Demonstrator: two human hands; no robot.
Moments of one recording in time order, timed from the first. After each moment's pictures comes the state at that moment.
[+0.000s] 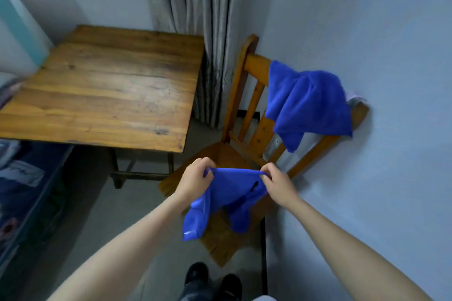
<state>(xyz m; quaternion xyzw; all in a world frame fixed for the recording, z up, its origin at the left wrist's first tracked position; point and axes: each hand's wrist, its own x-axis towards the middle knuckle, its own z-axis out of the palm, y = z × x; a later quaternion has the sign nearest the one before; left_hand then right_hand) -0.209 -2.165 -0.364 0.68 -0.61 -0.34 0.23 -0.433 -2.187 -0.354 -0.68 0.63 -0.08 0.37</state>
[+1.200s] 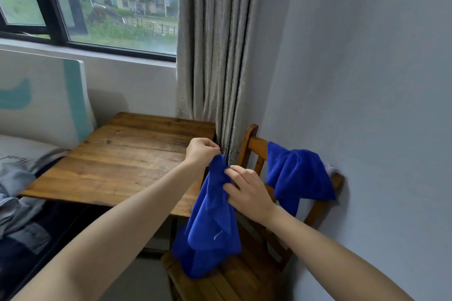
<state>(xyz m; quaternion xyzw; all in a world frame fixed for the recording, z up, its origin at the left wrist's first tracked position) -0.182 -2.212 -0.151 0.66 -0.45 -0.36 0.47 -0.342 -2.197 -0.221 -0.89 0.23 -0.33 -0.22</state>
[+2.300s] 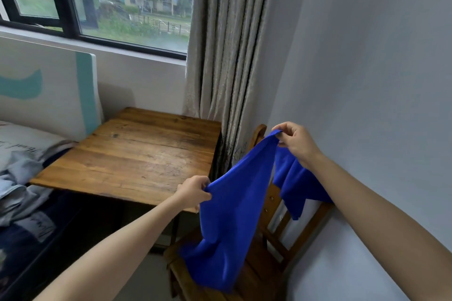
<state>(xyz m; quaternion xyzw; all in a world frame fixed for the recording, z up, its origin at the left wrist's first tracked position) -0.134 -2.171 -0.239 0.67 -0.64 -0.32 0.22 -0.369 -2.242 -0.108 -0.69 0.46 -0.42 0.38</state>
